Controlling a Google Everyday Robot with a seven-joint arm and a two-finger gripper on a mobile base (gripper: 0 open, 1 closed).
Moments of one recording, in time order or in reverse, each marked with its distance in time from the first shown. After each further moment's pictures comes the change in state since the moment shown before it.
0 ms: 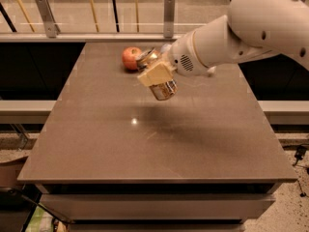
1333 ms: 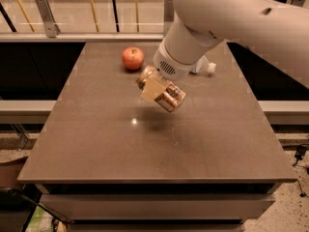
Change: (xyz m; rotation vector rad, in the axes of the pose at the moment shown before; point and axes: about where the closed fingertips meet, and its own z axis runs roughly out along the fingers) arm 0.040 0.009 0.007 0.112 0.448 -0.025
